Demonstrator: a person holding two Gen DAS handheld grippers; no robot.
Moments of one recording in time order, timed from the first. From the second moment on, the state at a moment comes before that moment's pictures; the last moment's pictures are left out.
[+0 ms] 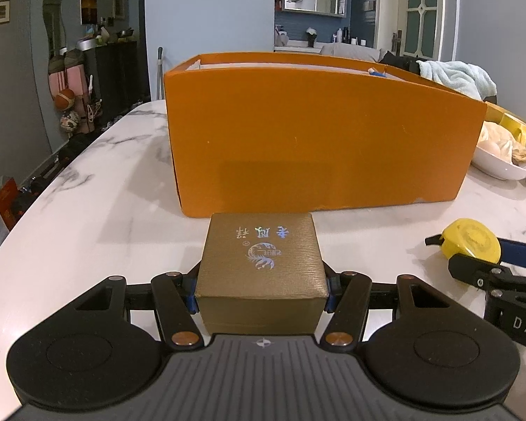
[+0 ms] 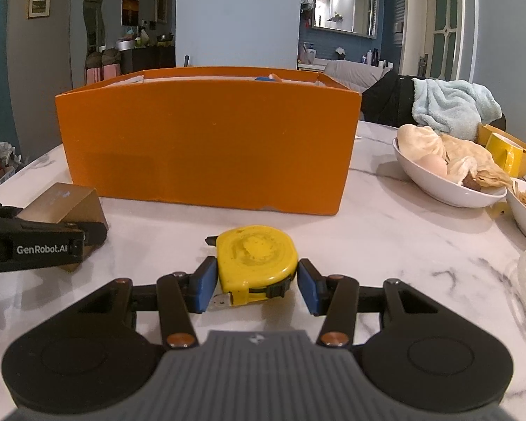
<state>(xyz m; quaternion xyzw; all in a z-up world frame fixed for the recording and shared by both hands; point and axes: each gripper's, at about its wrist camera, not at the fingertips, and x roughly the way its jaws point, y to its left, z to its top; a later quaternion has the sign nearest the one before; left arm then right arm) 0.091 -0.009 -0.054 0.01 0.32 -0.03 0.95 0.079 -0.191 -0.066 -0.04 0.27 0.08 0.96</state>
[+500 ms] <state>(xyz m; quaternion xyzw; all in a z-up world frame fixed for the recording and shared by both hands) 0.079 -0.012 -0.047 0.01 0.34 -0.02 0.94 0.057 -0.189 -0.060 -0.04 0.27 0.09 0.96</state>
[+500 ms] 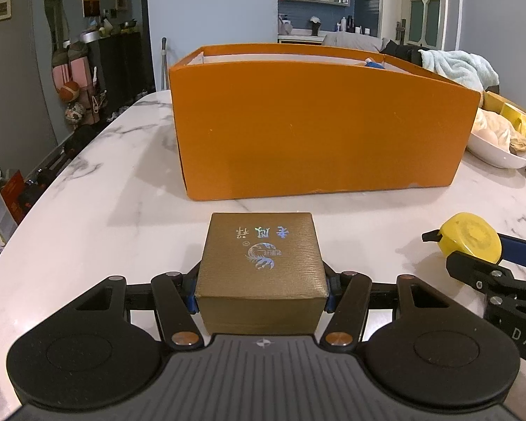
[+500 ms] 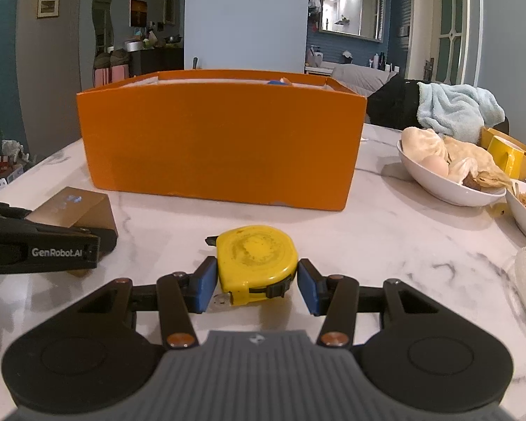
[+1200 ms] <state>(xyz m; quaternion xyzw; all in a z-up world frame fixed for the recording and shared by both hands) 0.072 -0.016 0.003 0.01 0.30 -0.03 0.95 0.037 -0.199 -0.009 -0.02 0.22 0.10 0.97</state>
